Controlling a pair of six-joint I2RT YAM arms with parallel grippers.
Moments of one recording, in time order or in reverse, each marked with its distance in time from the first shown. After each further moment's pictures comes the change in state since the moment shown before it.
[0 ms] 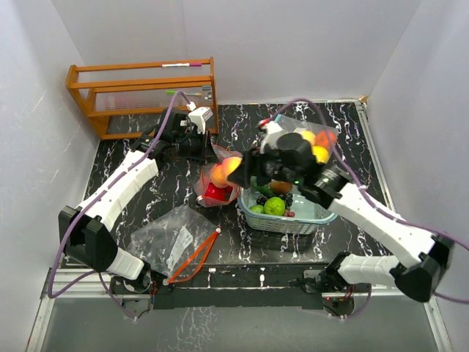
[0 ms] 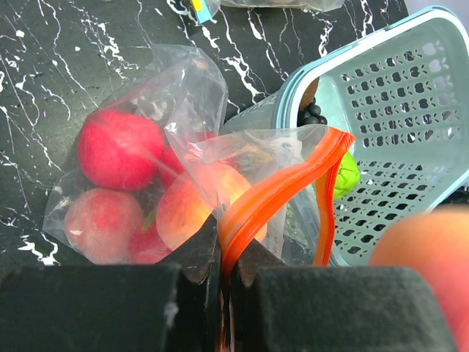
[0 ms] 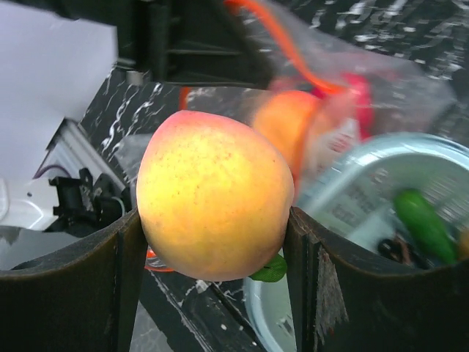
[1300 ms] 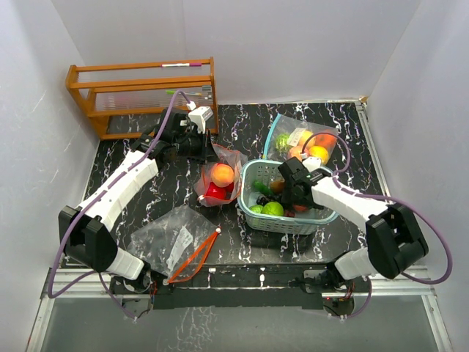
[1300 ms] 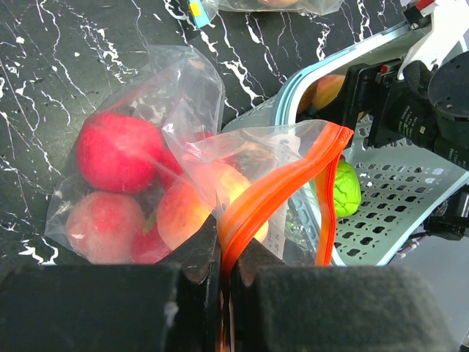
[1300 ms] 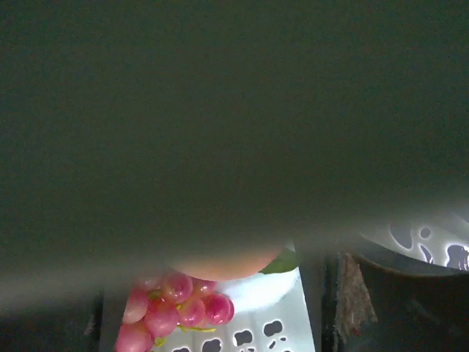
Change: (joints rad) left arm 0.000 0.000 -0.001 0.014 0.003 0.000; right arm -0.207 0.275 -0.305 -0.286 0.644 0.235
